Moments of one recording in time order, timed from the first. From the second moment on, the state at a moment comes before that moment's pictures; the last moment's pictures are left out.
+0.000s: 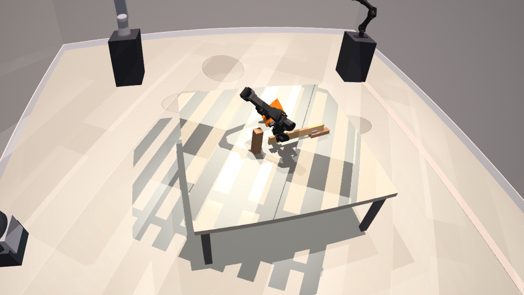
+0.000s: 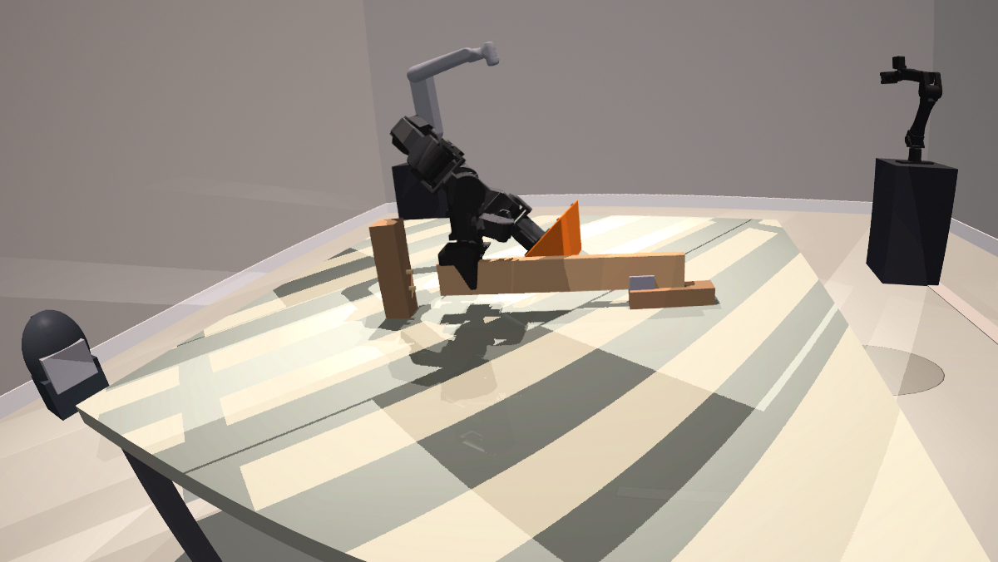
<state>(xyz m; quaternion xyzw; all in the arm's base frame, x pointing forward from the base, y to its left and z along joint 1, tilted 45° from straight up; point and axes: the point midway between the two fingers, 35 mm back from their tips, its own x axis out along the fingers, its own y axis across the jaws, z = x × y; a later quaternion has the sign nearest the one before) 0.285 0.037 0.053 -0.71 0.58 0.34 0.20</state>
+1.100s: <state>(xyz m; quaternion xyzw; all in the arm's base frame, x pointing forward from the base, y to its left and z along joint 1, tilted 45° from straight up) 0.286 0.033 0.058 -0.71 0.58 0.34 0.20</state>
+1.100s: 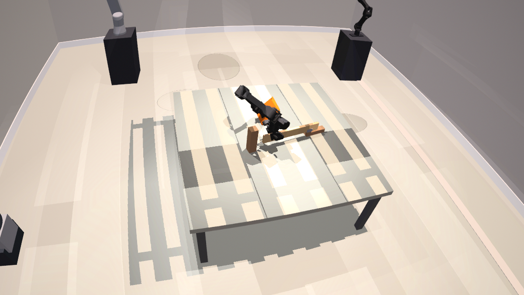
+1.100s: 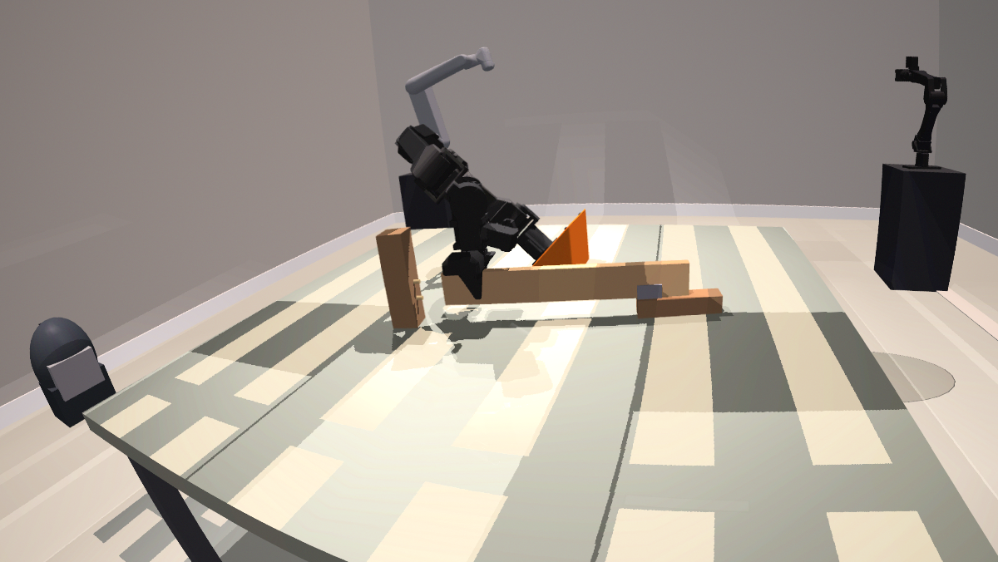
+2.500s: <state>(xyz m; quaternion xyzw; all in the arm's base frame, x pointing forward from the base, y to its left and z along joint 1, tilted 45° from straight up) 0.290 0.024 0.066 -0.71 0.58 0.34 0.20</state>
